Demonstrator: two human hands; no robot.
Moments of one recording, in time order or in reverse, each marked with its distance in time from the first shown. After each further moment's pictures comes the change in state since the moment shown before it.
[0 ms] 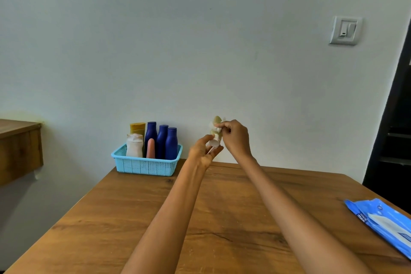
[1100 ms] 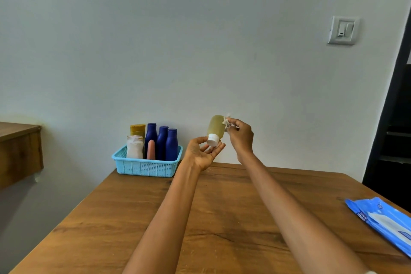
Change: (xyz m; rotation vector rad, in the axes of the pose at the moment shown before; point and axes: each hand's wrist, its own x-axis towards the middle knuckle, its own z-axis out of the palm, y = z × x) left_hand -0.010 0.011 -0.010 -0.054 -0.048 -0.127; right_hand 0.006 0.004 -0.001 0.316 0.115 0.269
